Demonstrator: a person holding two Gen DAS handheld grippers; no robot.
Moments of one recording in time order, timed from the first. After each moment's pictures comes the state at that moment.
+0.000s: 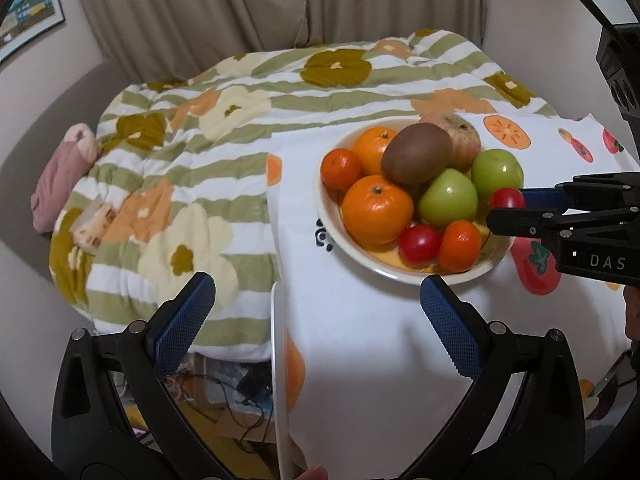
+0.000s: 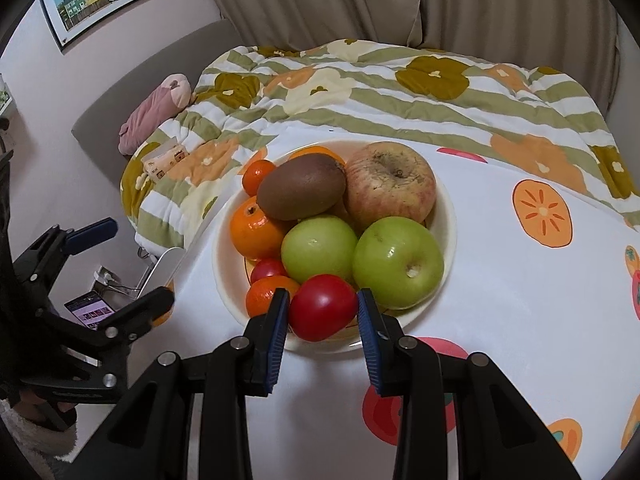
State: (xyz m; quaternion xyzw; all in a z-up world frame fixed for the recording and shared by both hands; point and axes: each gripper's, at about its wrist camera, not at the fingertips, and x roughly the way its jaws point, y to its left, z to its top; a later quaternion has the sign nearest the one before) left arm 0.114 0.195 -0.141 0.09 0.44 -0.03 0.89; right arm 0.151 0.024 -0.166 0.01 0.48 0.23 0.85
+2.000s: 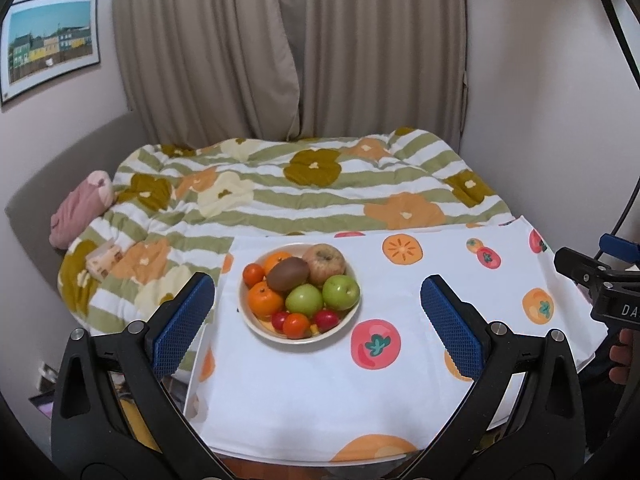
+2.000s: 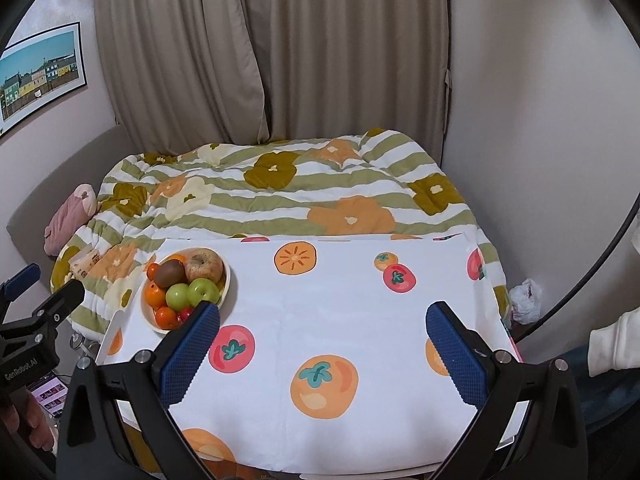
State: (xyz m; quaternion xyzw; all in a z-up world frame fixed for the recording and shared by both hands) left arm 0.013 0.060 0.020 0.03 0.30 -0.02 0.95; right arm 0.013 -0.162 -0.002 0.03 0.35 0.00 0.93
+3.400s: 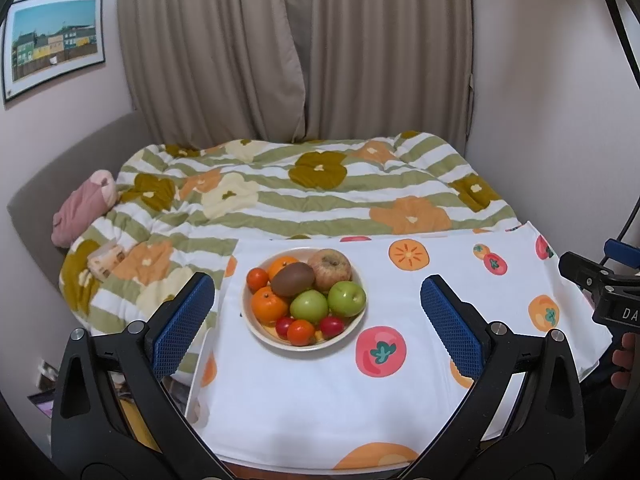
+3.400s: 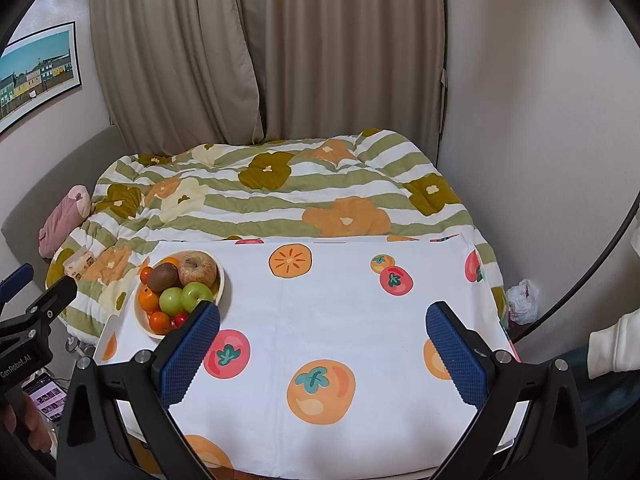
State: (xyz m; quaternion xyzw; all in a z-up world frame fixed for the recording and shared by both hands) left arm 0.023 0.065 0.018 0.03 0.30 -0.02 0.95; right arm 0.015 -0.167 0.000 0.03 0.36 -0.01 0.93
